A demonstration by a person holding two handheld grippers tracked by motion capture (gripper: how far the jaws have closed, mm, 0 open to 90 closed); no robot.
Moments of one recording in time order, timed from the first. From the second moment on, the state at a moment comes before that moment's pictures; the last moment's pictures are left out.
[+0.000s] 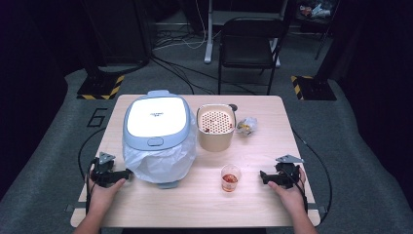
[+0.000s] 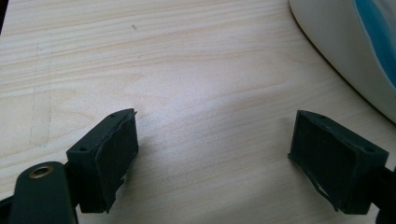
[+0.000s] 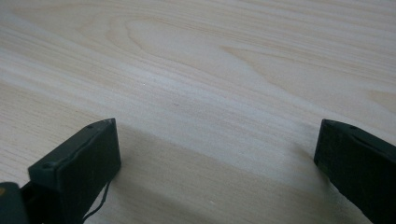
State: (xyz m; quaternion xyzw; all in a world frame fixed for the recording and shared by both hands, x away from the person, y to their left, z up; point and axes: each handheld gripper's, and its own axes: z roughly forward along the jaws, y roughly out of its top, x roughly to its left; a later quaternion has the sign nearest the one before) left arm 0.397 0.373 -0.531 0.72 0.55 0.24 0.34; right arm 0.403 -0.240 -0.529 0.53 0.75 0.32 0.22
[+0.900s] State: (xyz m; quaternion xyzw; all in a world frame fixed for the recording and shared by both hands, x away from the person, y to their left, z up) left arm 0.392 0.372 -0.530 0.73 0.54 0.24 0.34; right arm 0.404 -0.239 -0.529 0.53 0.75 0.32 0.22
